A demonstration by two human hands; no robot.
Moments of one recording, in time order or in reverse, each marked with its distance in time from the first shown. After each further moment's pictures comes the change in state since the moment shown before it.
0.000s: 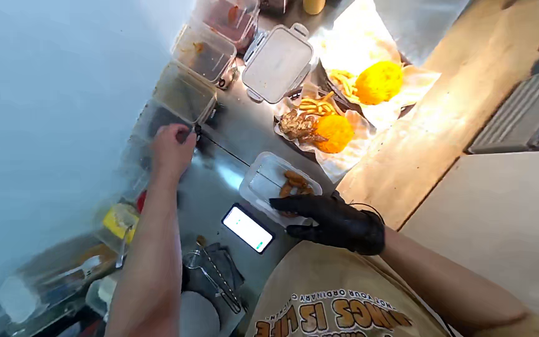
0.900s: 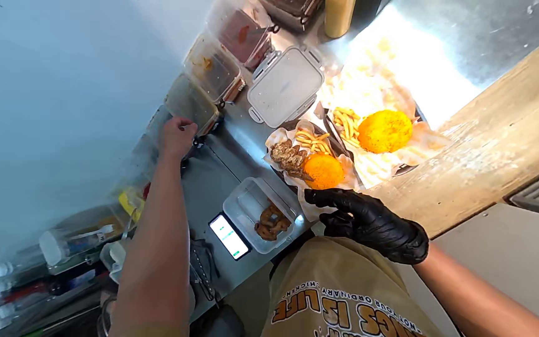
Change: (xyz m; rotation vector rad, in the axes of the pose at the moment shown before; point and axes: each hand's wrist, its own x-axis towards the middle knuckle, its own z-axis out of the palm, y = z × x) left_hand 0.080 0.046 0.015 -0.095 0.060 -0.364; right_hand -0.022 0.096 -0.157 0.082 0.094 -0.116
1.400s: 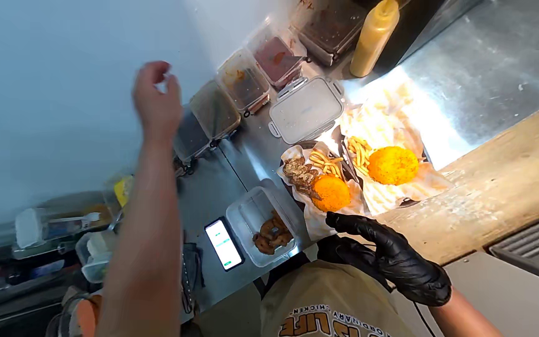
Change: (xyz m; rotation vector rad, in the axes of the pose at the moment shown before) left_hand 0.000 0.016 -0.076 -0.105 0.410 0.349; right_hand -0.019 0.001 -0.007 0.029 0.008 -0.022
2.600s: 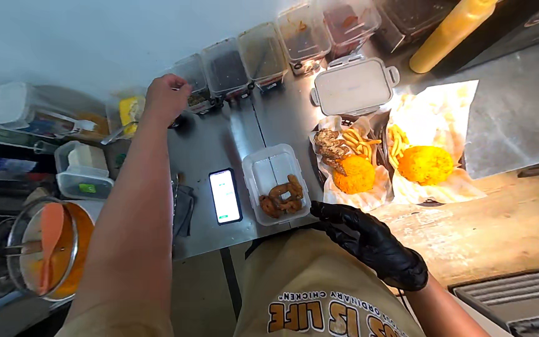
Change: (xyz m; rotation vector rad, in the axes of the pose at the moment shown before) left_hand -0.160 -0.122 -0.030 -0.060 -0.096 -0.493; right_hand 0.005 -0.015 0.068 0.044 -0.284 -0.040
